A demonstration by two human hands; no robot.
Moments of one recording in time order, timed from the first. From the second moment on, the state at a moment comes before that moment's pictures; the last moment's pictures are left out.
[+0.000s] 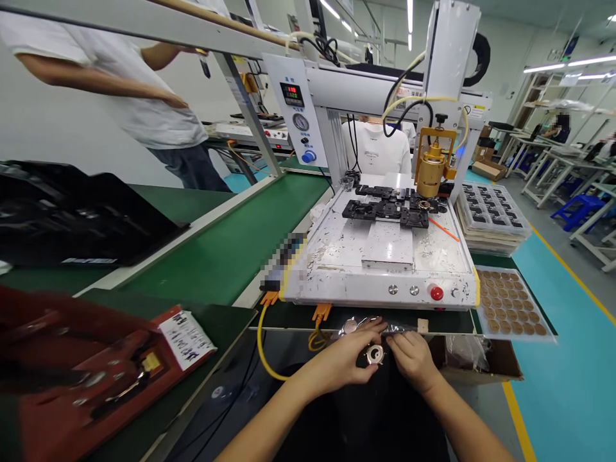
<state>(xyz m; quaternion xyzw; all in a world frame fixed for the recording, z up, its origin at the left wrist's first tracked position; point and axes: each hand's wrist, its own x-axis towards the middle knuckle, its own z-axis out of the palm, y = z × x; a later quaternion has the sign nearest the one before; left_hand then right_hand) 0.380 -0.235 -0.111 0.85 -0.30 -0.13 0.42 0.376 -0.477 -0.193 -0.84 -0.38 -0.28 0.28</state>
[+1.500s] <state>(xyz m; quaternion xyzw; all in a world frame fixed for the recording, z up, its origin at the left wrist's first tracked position) 0.321 -0.243 -0.068 0.50 0.08 -0.15 0.85 0.352 -0.453 -0.050 -0.67 -0.01 0.12 0.73</state>
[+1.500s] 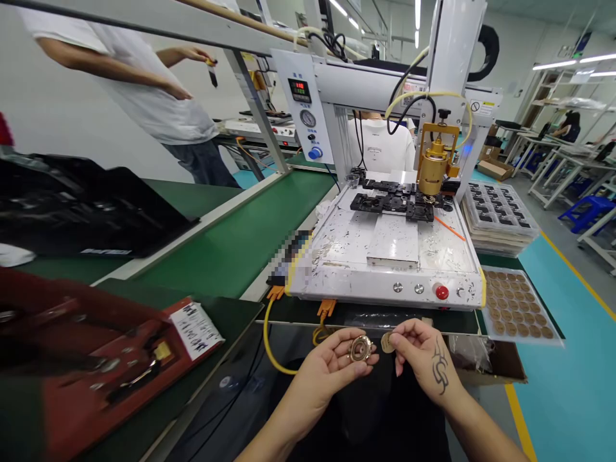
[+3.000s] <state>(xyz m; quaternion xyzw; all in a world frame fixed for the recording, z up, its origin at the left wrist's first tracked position) 0.279 -0.255 -0.048 0.47 0.06 -0.08 0.88 0.326 -0.429 -0.027 -0.77 -0.15 0.10 0.61</state>
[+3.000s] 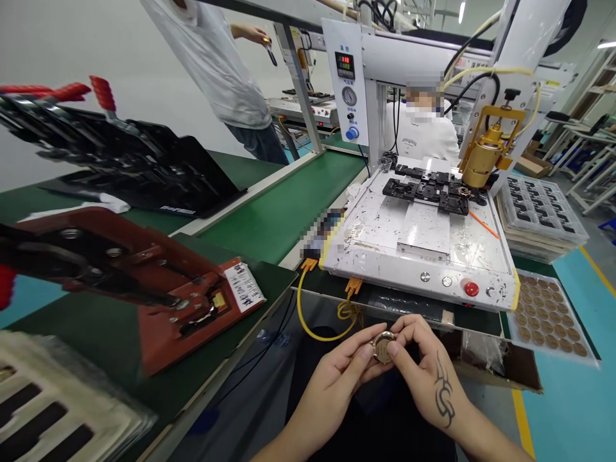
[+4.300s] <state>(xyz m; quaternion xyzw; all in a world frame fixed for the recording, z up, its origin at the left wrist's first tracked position) 0.287 -0.224 -0.037 0.67 0.00 -0.01 0.74 0.343 -0.417 -0.036 -0.76 -0.20 0.09 0.61</state>
